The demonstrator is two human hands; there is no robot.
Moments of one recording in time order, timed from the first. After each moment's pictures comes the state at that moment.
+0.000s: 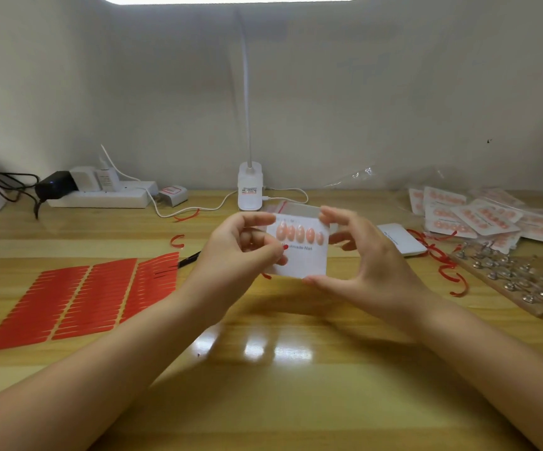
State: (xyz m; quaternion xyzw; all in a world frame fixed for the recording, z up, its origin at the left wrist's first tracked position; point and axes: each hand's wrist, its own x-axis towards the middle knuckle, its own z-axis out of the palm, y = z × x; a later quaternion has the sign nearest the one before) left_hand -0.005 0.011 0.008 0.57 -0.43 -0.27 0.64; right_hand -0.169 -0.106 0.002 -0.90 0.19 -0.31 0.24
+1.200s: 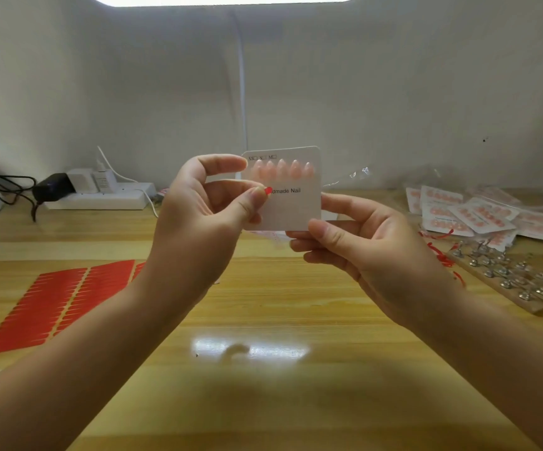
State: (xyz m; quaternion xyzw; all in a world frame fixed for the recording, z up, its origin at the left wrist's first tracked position) left_hand -0.022 0.040 0.065 0.55 -0.45 -0.14 0.70; right_hand -0.170 -0.068 0.048 -0.64 0.12 -0.33 0.68
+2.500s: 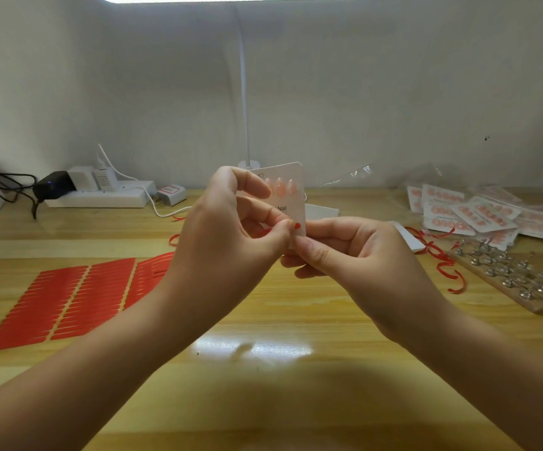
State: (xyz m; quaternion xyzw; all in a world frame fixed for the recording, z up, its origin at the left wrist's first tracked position) left_hand -0.038 0.042 0.059 0.63 -0.54 0.00 0.55; right_hand -0.169 -0.051 0.041 -0.71 0.13 -0.34 0.60
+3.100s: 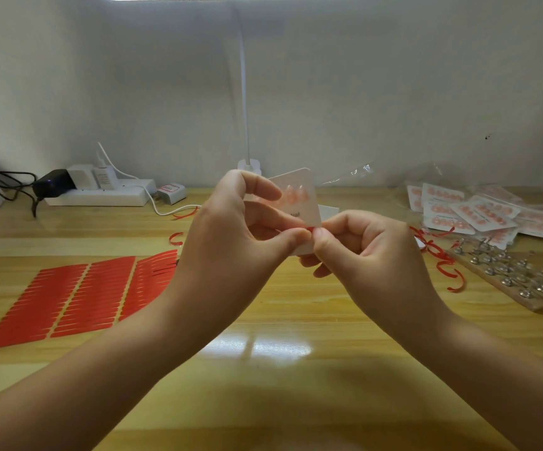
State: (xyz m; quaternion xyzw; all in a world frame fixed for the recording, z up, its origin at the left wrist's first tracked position) left_hand -0.045 0.042 0.057 0.62 -0.53 -0.05 0.58; right_hand -0.170 -0.053 0.033 -0.76 0.18 -0.42 0.47
